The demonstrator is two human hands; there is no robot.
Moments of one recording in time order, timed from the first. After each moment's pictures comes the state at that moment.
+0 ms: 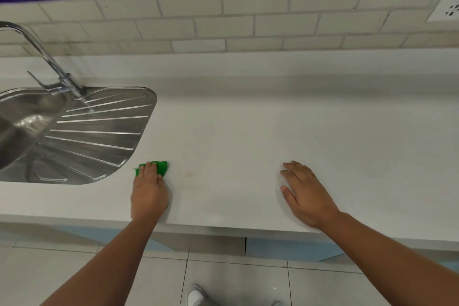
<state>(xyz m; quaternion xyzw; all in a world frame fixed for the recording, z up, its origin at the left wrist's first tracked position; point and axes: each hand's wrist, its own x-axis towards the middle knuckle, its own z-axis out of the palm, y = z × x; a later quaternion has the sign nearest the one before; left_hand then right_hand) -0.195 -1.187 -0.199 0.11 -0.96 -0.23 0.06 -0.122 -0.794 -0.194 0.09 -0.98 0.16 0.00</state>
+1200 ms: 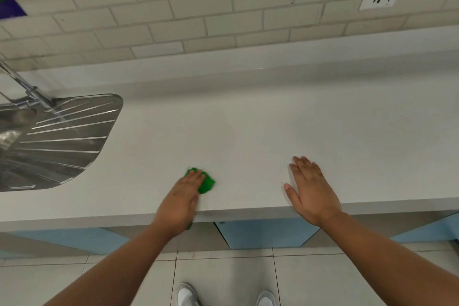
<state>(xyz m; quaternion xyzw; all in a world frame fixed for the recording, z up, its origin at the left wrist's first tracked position) -0.113 -1.049 -0.204 -0.27 -0.94 -0.20 0.00 -0.038 -0.686 -0.206 -0.01 -0.99 0.11 0.01</state>
